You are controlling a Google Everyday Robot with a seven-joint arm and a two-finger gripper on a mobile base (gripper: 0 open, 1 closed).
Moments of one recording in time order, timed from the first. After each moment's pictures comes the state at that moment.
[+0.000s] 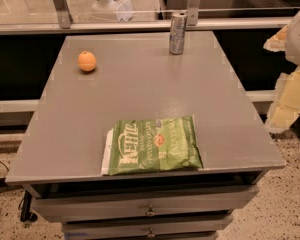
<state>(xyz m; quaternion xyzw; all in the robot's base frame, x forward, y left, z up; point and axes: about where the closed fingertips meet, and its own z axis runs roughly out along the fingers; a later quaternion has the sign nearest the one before) 0.438 -0.217 0.976 -0.60 0.78 -0.03 0.16</state>
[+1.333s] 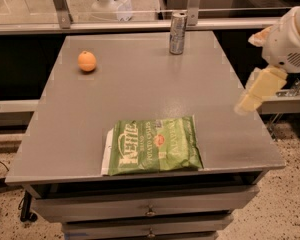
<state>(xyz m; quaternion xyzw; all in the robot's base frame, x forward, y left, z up) 0.505 -0.207 0.949 -0.57 0.78 -0.02 0.26</state>
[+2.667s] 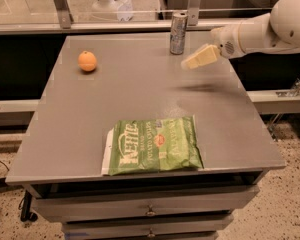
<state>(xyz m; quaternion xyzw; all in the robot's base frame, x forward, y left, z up) 0.719 -0.153 0.894 -0.42 0.76 0.16 0.47</state>
